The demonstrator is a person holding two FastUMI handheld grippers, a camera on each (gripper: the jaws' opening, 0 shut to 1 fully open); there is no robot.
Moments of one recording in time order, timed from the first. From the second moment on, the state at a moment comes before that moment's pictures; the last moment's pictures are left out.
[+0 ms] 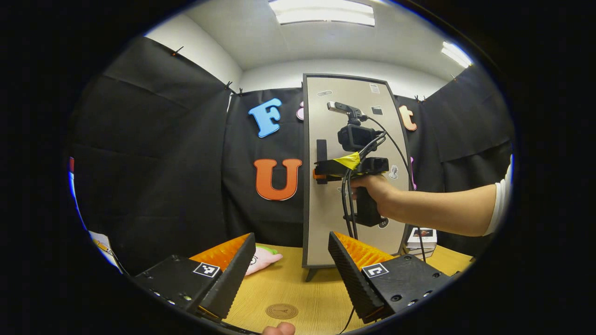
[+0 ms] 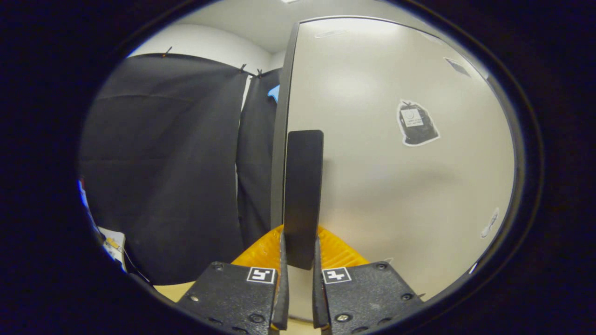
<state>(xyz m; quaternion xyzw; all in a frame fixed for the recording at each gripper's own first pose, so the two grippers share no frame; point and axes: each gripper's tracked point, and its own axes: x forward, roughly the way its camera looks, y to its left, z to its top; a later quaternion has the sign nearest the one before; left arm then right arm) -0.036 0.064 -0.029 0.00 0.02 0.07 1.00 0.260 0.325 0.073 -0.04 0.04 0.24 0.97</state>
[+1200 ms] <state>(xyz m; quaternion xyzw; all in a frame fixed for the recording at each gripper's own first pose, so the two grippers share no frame) -0.059 0.034 -0.019 -0.01 0.01 0.04 1.00 0.181 0.283 0.067 -0.03 0.02 0.28 0.96</state>
